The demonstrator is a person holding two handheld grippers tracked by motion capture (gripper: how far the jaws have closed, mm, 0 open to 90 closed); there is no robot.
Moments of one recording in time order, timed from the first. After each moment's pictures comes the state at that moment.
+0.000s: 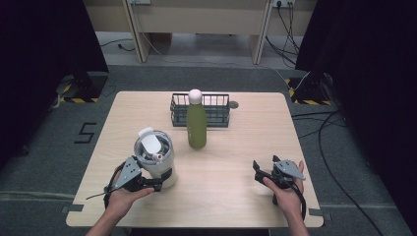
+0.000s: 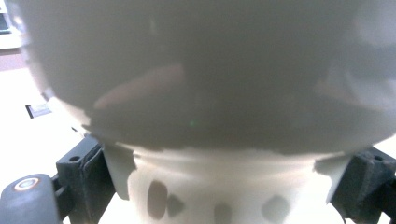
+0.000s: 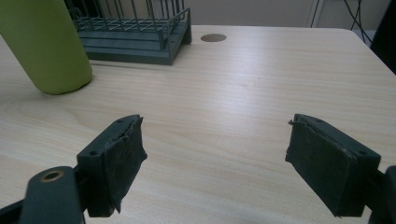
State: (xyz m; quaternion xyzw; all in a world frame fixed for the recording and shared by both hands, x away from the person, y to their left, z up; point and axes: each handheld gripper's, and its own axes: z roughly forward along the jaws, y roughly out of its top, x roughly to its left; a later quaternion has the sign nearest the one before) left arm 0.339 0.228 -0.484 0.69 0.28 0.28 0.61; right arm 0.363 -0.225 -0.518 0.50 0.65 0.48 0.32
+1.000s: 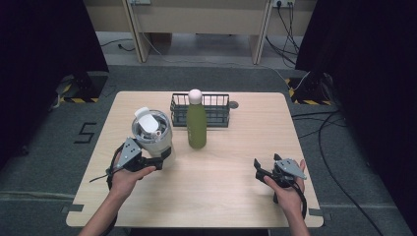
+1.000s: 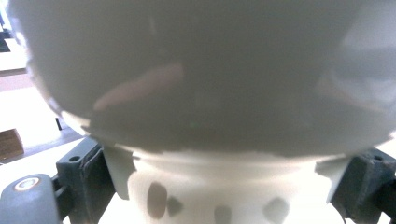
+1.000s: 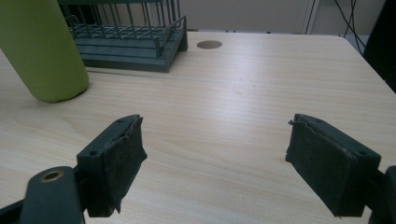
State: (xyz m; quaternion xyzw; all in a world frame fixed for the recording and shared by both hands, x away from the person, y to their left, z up) left arm 0.380 0.229 -0.460 0.66 0.30 0.31 0.61; right arm 0.364 -0.227 -0.513 0.49 0.65 0.48 0.33
